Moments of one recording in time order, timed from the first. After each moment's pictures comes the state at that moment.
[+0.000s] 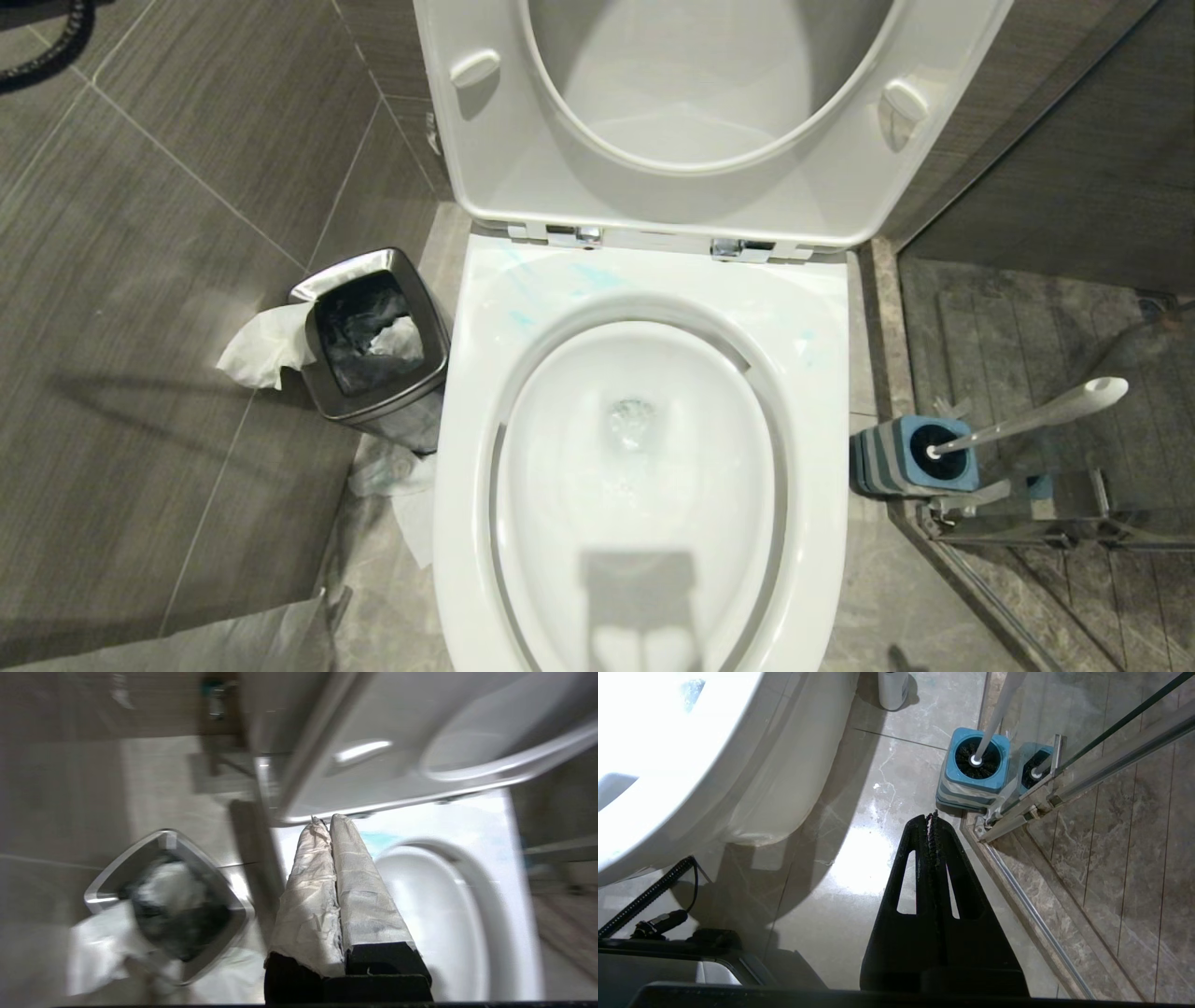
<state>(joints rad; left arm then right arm) -0.47 1.41 -1.91 0.55 0.03 0.01 0.00 0.00 0.00 0.00 0.02 -0.02</state>
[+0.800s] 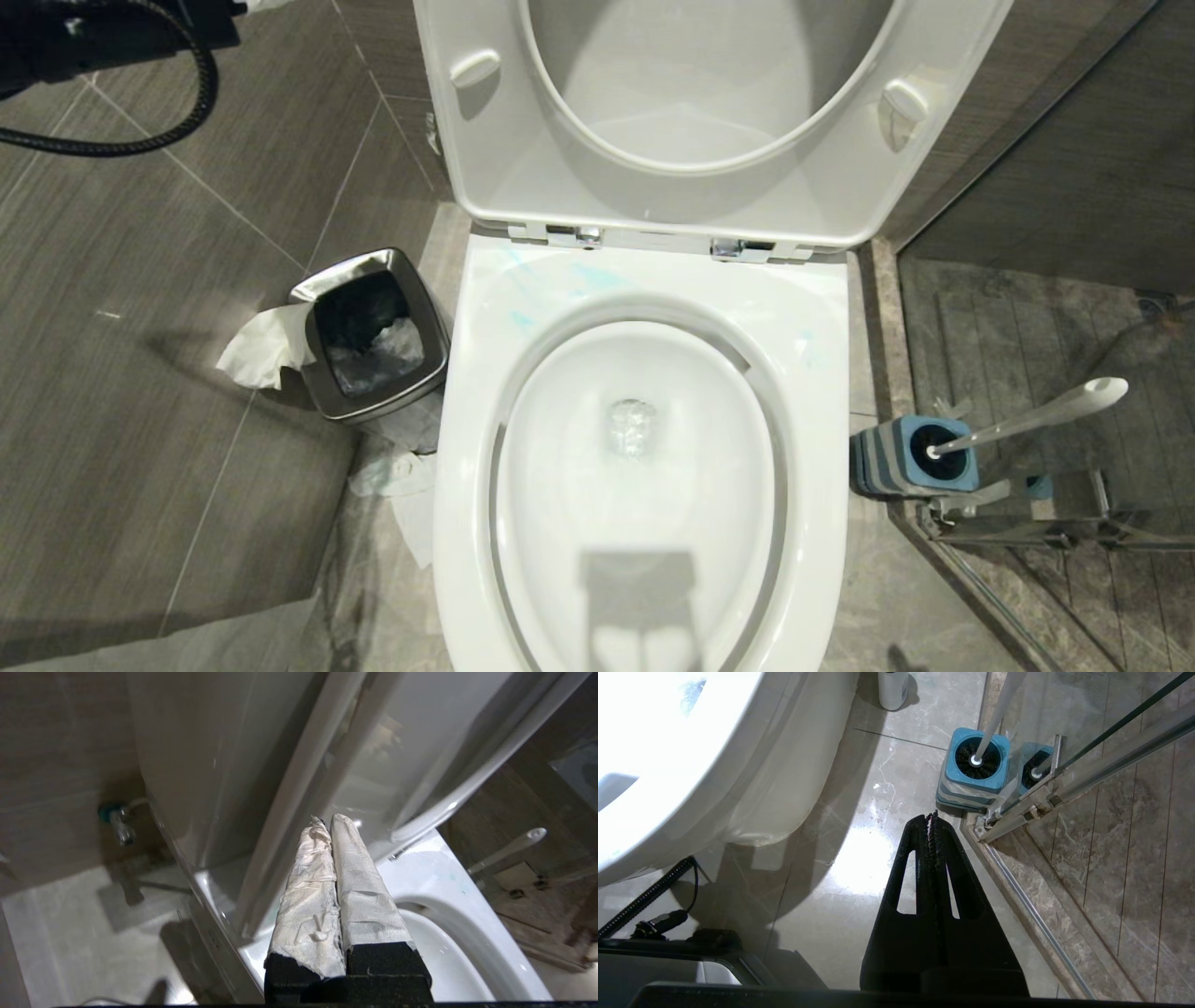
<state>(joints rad) -0.17 1.59 -1.72 -0.07 -0.66 0.02 0.00 0.00 0.00 0.00 0.02 -0.02</state>
